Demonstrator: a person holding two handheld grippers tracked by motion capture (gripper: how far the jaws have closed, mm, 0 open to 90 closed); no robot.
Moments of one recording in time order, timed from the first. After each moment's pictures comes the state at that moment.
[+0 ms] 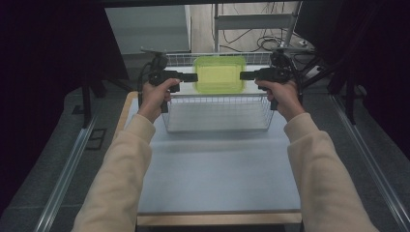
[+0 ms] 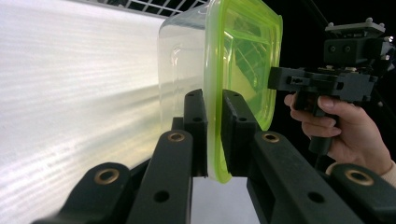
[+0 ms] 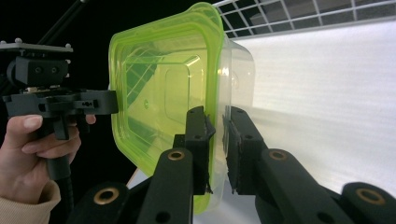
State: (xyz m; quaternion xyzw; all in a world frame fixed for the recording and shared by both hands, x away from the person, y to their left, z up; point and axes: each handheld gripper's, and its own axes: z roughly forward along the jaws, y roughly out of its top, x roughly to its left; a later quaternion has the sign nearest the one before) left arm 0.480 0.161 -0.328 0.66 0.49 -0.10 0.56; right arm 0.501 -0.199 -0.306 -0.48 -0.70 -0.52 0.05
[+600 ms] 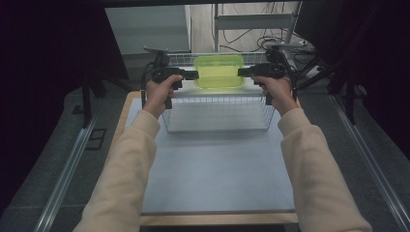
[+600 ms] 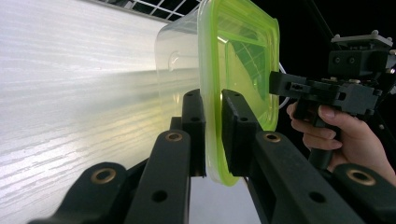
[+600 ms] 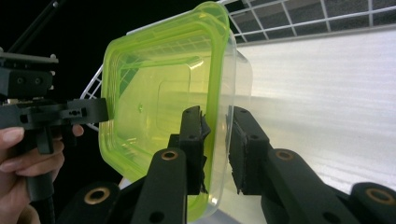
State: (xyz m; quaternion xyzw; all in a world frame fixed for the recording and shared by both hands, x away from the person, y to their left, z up) left arm 0.500 0.159 -0.337 0.64 0.52 -0.11 0.55; right arm 0.525 -0.190 -0.313 -0.51 -0.70 -0.51 0.04
